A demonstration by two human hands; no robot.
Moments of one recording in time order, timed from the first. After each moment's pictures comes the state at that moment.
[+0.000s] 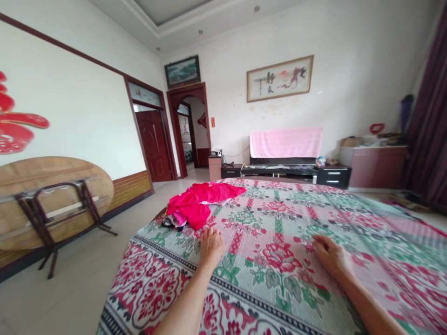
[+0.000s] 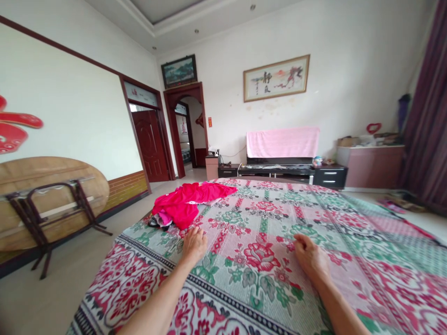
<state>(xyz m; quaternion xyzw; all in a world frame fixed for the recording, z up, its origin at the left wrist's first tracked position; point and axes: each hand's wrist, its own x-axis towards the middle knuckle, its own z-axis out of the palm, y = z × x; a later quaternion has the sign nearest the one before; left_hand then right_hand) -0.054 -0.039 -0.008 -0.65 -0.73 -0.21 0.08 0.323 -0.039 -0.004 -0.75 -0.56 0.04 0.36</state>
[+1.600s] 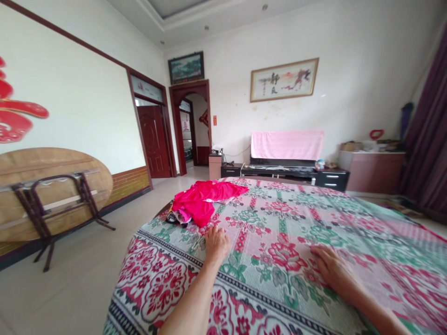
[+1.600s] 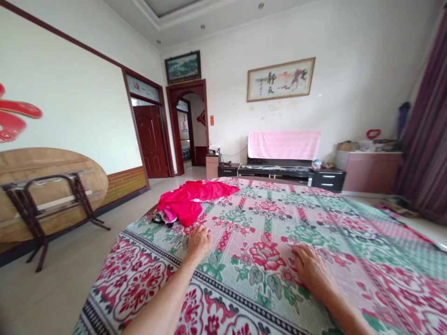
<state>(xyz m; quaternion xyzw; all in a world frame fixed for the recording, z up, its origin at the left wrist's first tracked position) -0.055 -0.040 -0.010 -0.65 -0.71 -0.26 0.07 0.319 -0.063 -0.028 -0.61 -0.74 -0.08 0.26</state>
